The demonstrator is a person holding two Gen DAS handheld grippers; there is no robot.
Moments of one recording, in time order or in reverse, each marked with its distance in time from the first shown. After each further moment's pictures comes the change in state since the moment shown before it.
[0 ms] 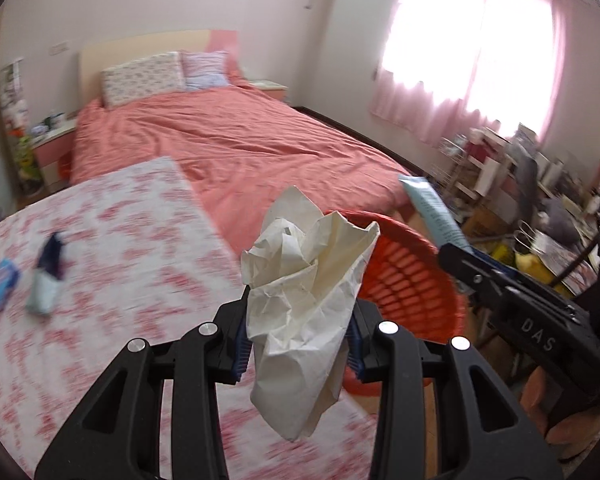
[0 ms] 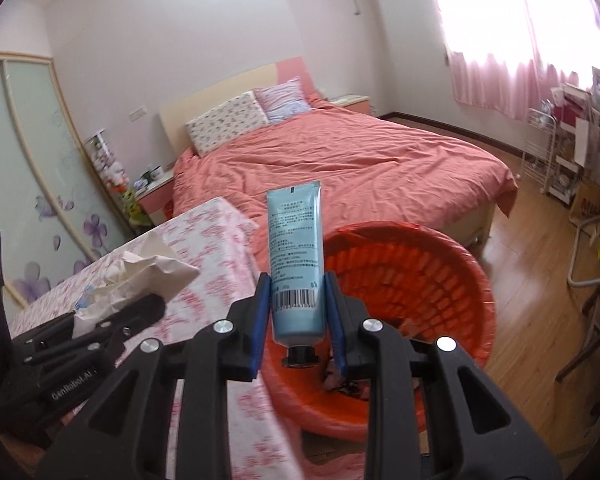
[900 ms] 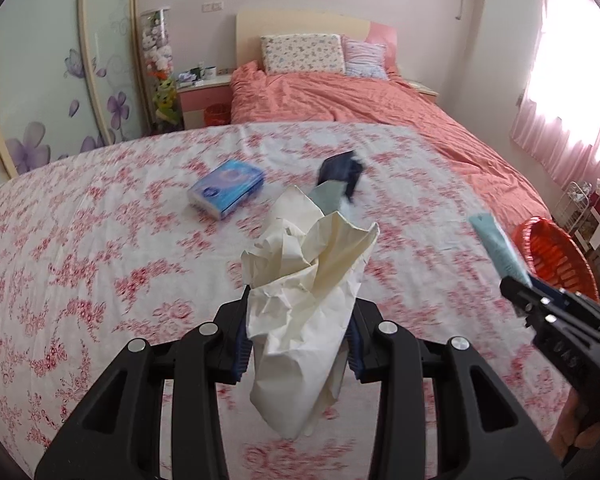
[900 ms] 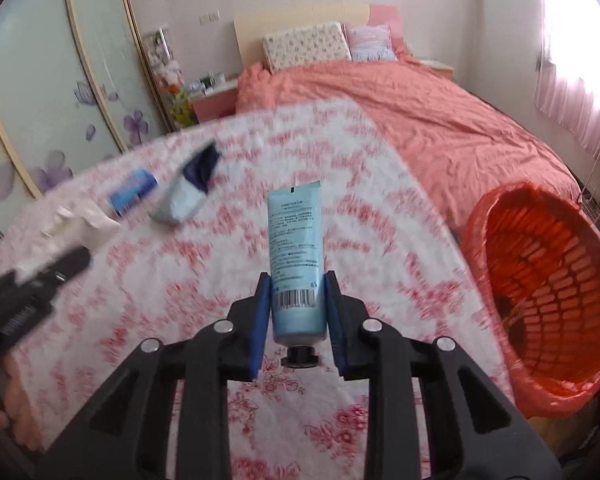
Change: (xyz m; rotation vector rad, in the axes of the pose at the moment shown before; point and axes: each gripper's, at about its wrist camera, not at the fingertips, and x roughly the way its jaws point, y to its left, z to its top) left arm -0.087 0.205 -0.079 -0.263 0.014 0.440; right arm 0.088 0.203 -0.085 -0.288 0.218 0.110
